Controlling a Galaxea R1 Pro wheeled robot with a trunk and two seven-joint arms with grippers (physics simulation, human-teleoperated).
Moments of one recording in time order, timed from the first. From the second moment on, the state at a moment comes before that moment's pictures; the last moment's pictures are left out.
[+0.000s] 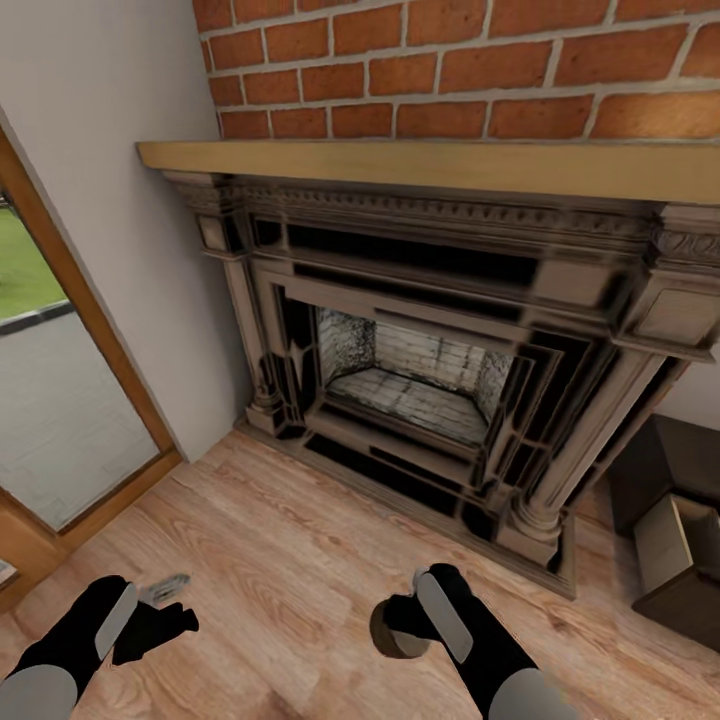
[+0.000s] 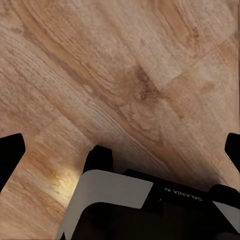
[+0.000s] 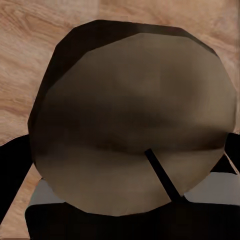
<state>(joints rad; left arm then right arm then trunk) -0.56 0.24 0.15 -0.58 0.30 0.89 -0.03 -0.53 0.15 0.28 -0.76 -0.70 0.80 -0.49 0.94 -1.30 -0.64</state>
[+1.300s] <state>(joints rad) -0.56 0.16 0.02 -0.45 0.30 0.69 -0.01 -0.39 0.08 0.27 -0.59 -0.70 0.56 -0.48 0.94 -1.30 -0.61</state>
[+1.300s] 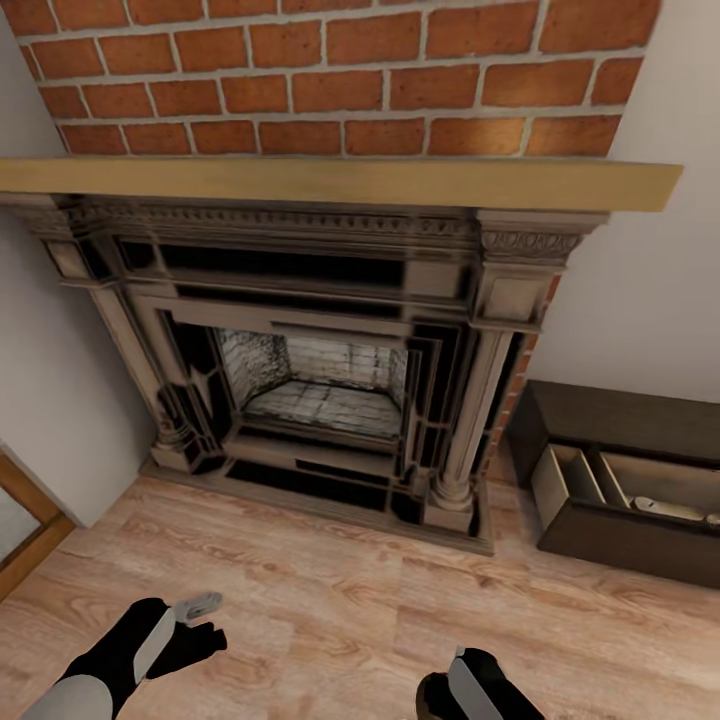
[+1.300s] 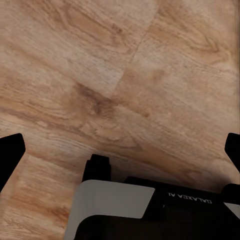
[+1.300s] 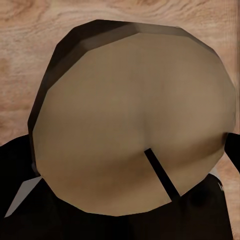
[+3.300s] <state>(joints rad) -0.56 0.16 0.02 -0.45 0.30 0.69 -0.01 -0.39 0.07 0.27 -0.59 -0.70 0.55 -0.48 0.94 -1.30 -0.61</state>
